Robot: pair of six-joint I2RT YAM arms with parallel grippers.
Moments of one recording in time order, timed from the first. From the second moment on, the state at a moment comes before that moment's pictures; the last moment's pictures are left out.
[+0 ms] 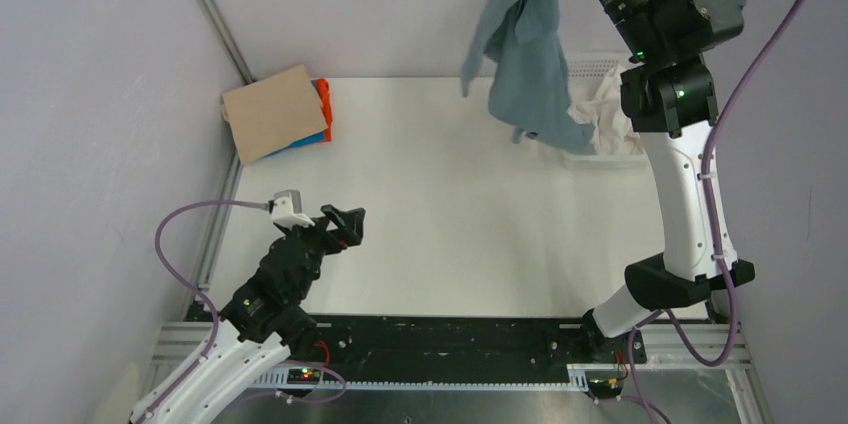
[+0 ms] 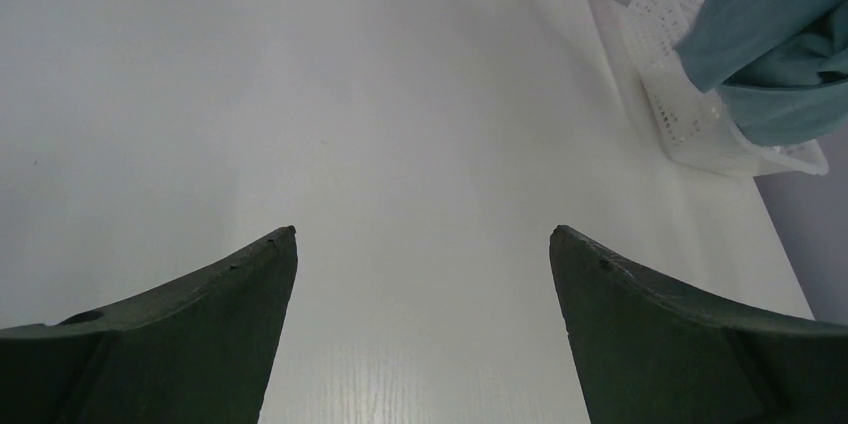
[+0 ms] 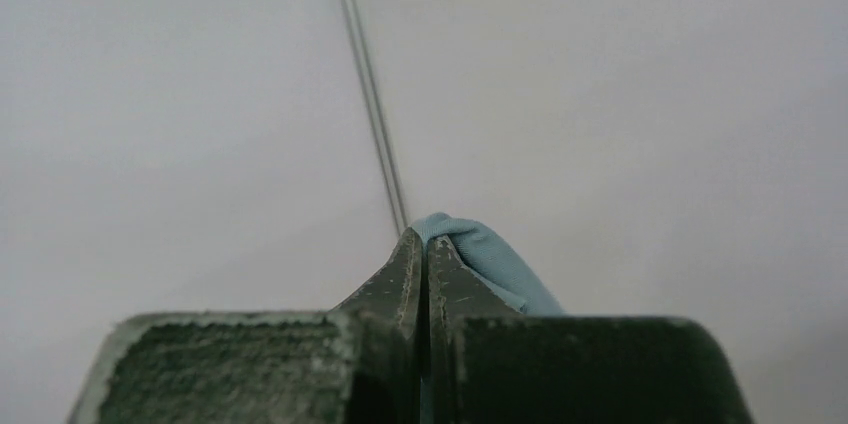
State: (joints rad) left arm -0.69 0.28 0.36 -0.29 -0.49 -0.63; right arm 0.34 1.57 2.27 -0.14 -0.32 0.42
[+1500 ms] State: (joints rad) left arm -0.70 0.64 0.29 -0.50 -0.16 -0.91; right arm 0.17 0.56 0.55 -0.53 0.21 0.56
